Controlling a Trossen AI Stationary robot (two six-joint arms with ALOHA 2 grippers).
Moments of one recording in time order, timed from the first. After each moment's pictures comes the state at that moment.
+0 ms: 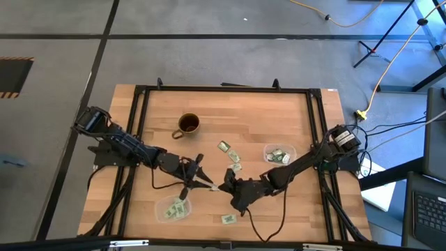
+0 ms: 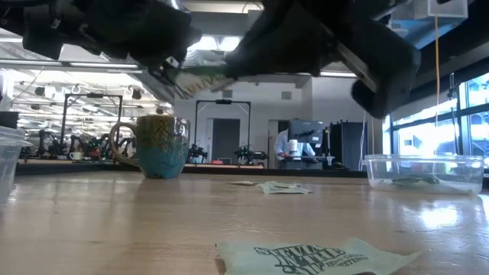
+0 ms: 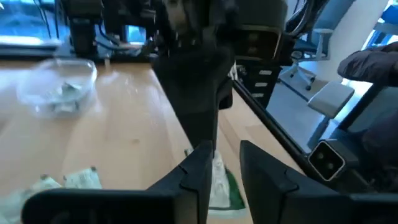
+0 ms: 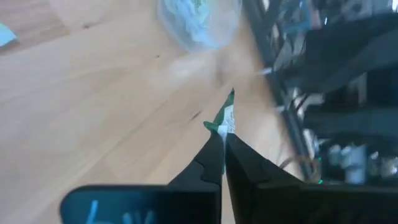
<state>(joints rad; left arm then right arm) -0.37 1.51 0.49 0.81 -0.04 -0.17 0.48 1.88 1.12 0.19 0.46 -0.86</state>
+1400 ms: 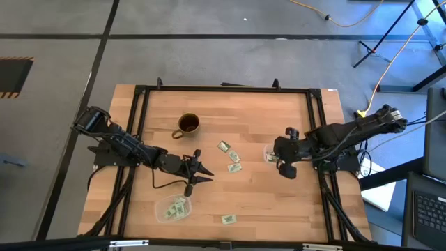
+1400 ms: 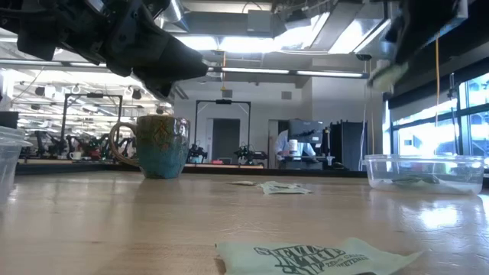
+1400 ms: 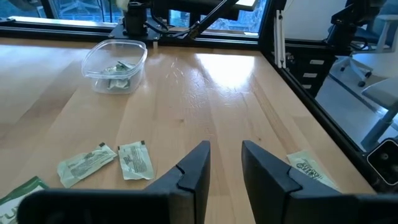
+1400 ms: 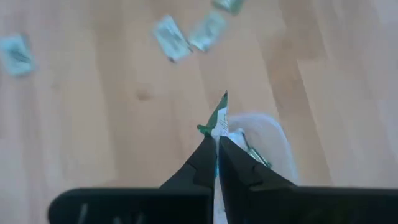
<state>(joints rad) -0.37 1.50 0.49 0.72 -0.22 -0.20 0.33 1.16 1.05 -0.99 0.24 0.49</state>
